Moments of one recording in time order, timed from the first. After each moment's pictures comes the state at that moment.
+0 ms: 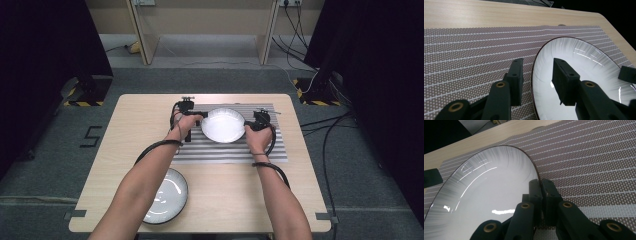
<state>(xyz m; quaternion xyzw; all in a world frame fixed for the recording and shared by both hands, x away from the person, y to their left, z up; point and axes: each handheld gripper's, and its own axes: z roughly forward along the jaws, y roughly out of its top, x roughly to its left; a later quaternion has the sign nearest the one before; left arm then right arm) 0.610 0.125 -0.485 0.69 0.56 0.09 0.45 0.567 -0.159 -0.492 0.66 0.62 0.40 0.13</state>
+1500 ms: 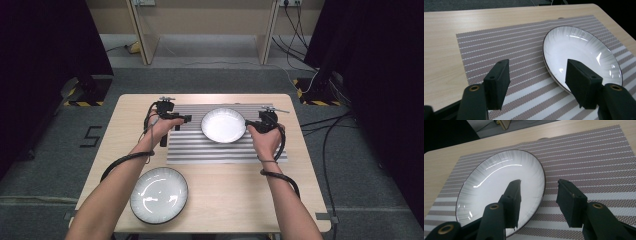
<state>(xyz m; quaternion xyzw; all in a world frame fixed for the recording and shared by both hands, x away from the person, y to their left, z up) 0.552 0.187 -0.437 0.73 0.52 0.12 0.42 0.522 -0.167 -0.441 0.64 0.64 0.40 0.16</state>
